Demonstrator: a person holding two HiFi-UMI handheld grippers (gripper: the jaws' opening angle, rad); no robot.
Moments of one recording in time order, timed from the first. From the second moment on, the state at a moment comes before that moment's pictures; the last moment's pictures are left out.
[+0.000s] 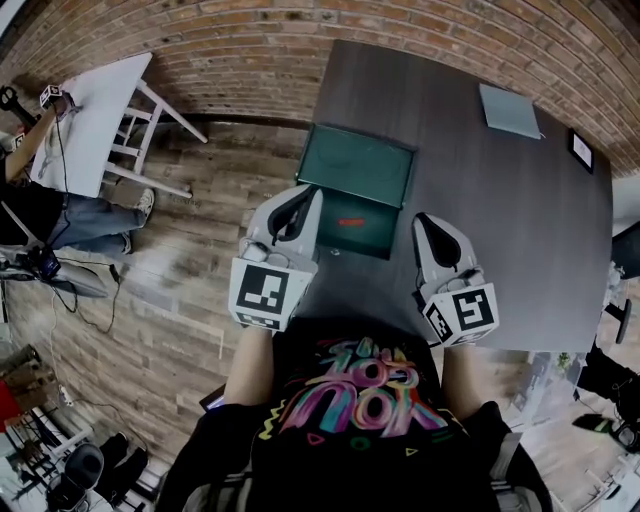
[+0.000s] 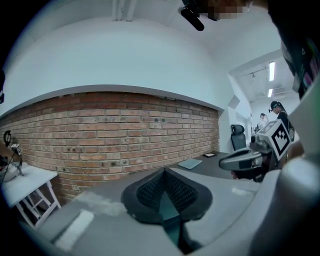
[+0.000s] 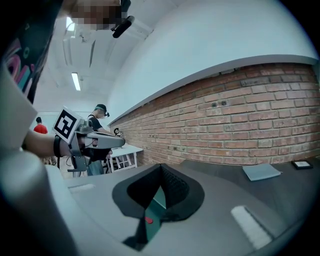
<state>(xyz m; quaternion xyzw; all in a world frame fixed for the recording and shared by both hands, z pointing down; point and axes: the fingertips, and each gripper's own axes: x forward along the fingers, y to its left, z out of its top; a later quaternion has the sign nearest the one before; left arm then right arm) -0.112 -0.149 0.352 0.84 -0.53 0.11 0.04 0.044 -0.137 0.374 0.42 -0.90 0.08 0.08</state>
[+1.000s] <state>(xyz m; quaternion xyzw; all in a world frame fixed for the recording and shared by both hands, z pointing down) -0.066 -0.156 0.427 0.89 -0.41 0.21 0.07 0.071 -0.142 0.388 0.45 -0.89 0.09 0.09</state>
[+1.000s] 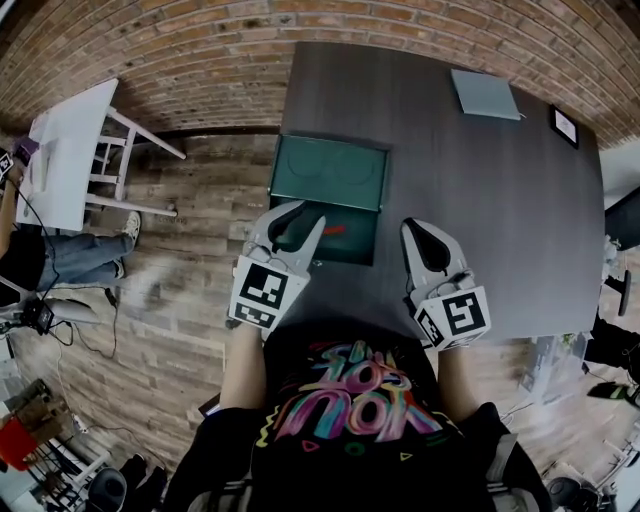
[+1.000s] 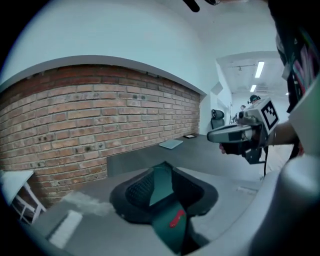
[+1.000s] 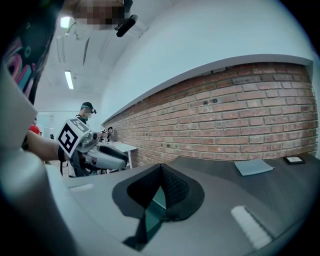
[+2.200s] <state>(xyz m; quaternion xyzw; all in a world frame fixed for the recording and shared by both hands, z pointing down) -0.025 -0.132 0.575 0.88 -0.20 0.40 0.15 0.089 -0.150 0.408 0.47 -0.87 0.12 0.09</state>
